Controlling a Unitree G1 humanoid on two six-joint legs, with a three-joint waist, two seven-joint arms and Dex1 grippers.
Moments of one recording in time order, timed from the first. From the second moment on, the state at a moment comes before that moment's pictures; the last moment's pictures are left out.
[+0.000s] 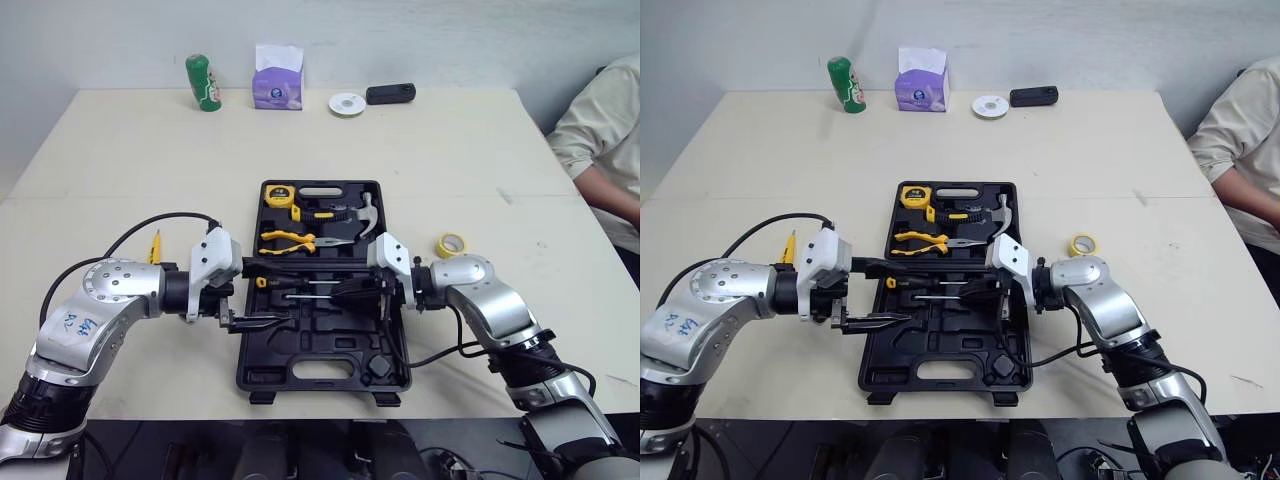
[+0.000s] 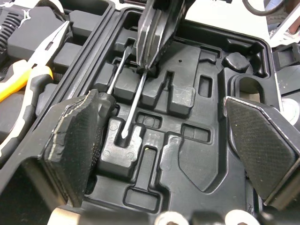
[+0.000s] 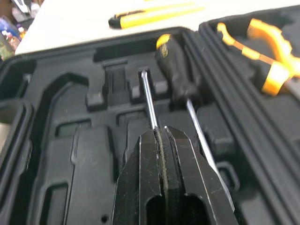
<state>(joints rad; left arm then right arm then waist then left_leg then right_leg) -0.34 0.83 0.00 -0.35 -0.52 0.61 -1.01 -0.58 -0.50 0.28 0.06 0.27 0.39 1.16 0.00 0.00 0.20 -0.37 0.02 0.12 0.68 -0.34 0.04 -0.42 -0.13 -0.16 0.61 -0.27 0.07</state>
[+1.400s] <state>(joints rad) 0.33 0.79 0.91 0.00 -0.57 0.57 -0.80 -0.05 -0.99 -0.42 0.13 0.39 0.52 1.04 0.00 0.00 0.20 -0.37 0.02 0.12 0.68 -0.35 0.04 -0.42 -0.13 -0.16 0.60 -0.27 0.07</state>
